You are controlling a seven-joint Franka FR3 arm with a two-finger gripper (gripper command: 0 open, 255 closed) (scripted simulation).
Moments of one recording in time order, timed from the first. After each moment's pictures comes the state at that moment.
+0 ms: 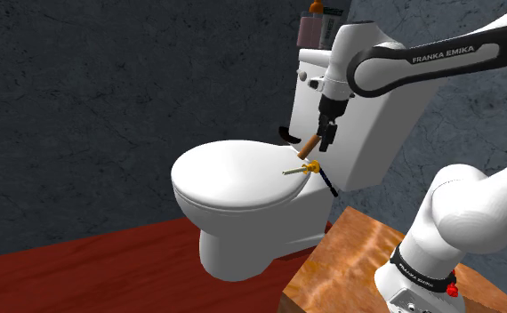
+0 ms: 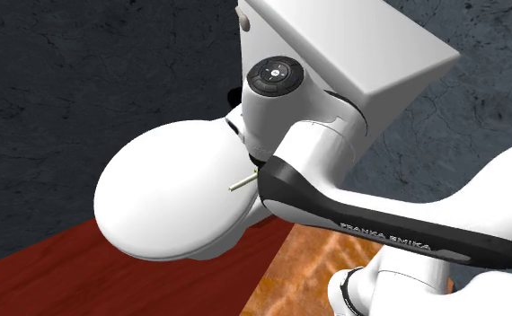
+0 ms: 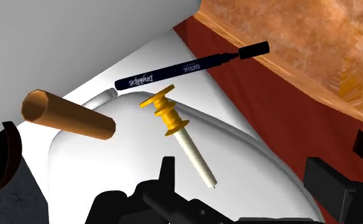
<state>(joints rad) 0.10 -0.68 -0.16 -2.60 -0.23 2.00 -0.52</state>
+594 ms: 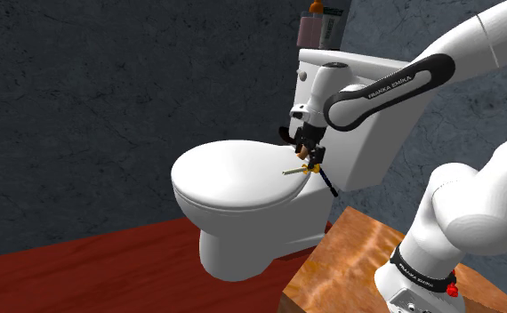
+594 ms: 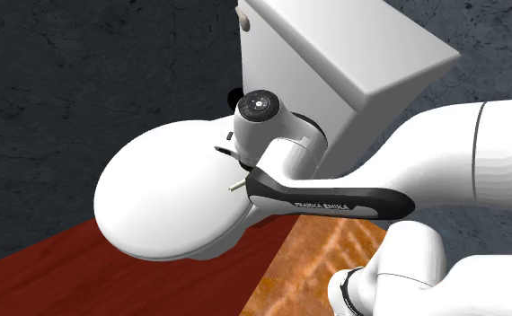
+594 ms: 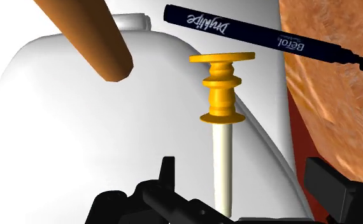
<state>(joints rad) 0.20 -0.41 -0.36 -2.65 -0.31 2.38 -1.00</state>
